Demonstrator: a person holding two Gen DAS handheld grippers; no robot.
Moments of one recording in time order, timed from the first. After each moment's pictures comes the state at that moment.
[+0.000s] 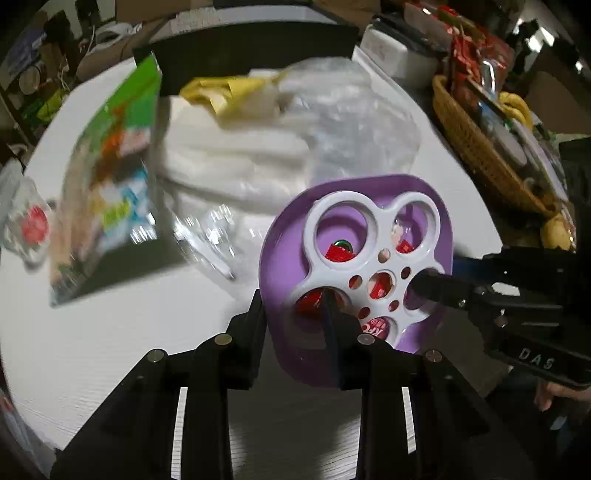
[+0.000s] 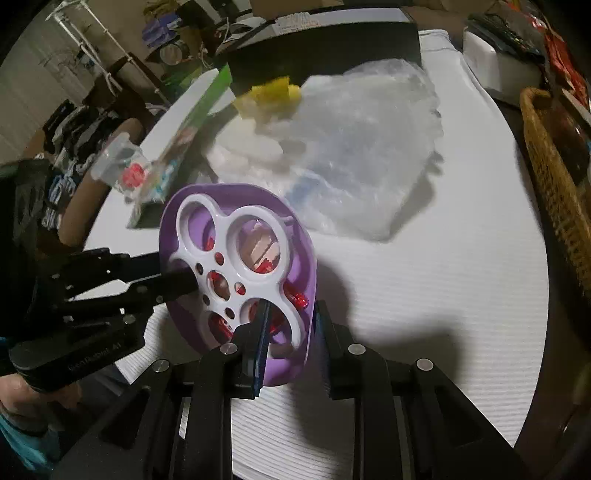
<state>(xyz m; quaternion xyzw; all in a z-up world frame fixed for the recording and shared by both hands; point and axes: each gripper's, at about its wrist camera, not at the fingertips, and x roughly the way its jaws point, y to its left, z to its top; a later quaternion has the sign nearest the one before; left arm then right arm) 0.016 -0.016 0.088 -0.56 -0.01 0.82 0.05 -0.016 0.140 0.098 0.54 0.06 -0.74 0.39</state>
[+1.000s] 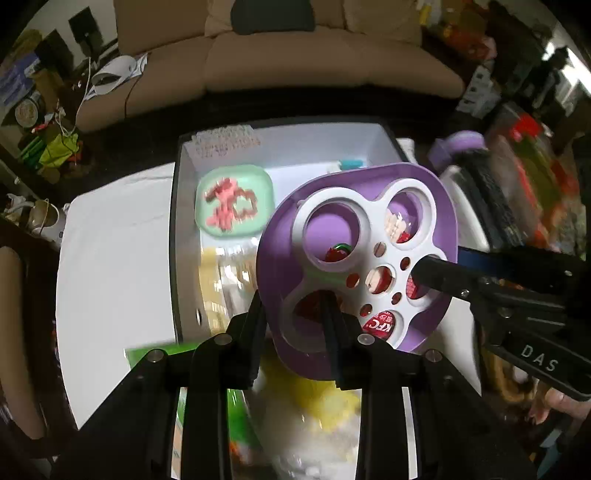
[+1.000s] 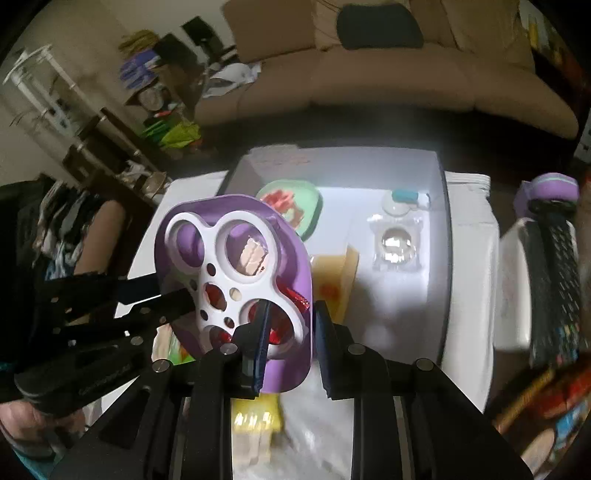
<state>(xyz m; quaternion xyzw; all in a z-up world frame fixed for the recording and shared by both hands) -0.346 -0.115 0.214 -0.57 -0.02 0.82 0.02 -0.332 -0.028 0.241 0.53 0.04 -0.76 0.37</state>
